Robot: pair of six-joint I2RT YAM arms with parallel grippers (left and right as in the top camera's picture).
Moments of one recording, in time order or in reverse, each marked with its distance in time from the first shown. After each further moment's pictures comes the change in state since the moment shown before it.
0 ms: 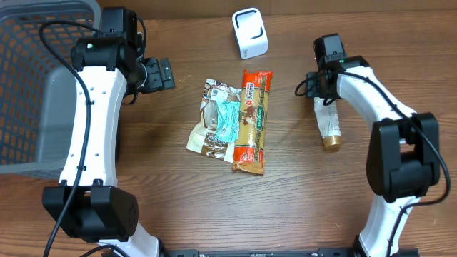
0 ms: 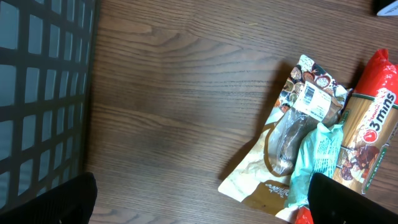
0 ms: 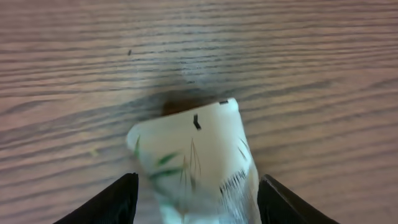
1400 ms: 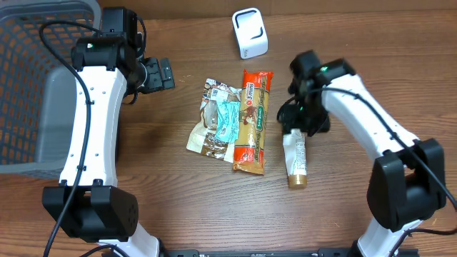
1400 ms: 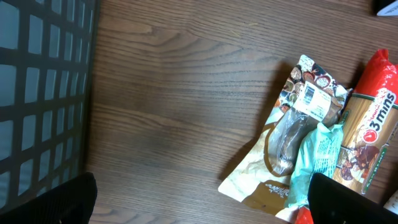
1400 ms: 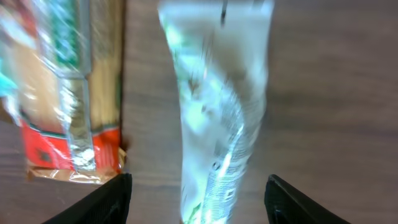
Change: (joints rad) left arm 0.000 0.000 0.000 0.000 0.000 0.000; right arm 0.178 -0.183 -0.029 -0.513 -0.321 0.052
